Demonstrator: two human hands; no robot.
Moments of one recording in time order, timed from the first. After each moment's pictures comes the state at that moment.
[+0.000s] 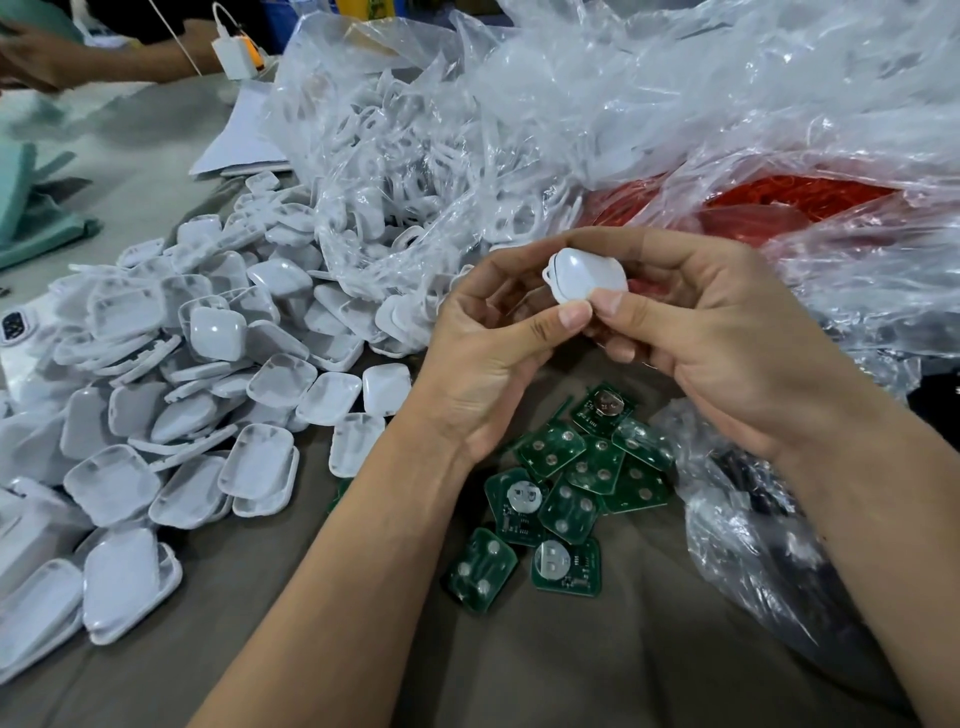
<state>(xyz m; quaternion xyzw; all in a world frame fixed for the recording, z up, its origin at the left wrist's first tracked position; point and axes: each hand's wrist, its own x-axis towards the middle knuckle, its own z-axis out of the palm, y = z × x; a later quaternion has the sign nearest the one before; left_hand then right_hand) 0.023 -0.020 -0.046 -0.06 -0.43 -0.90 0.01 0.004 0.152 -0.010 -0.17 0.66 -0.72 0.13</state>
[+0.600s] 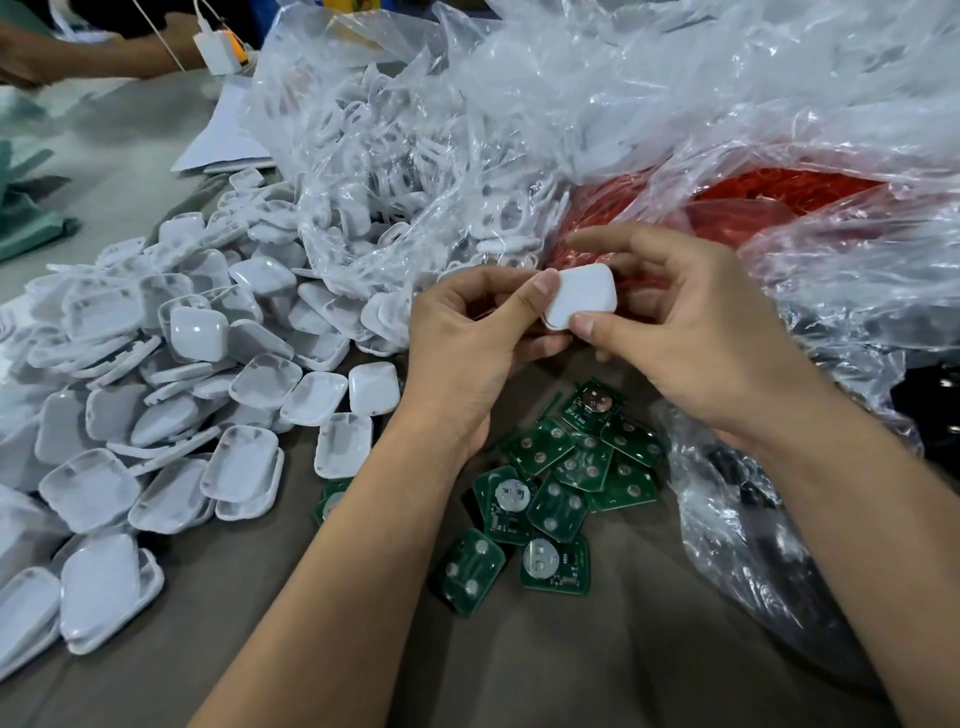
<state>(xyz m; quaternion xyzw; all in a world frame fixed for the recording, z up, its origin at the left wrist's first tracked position) 0.021 -0.017 -0.045 0.06 -0.56 -0.82 0.09 -0.001 0.154 -0.021 -0.19 0.78 -0.60 0.02</state>
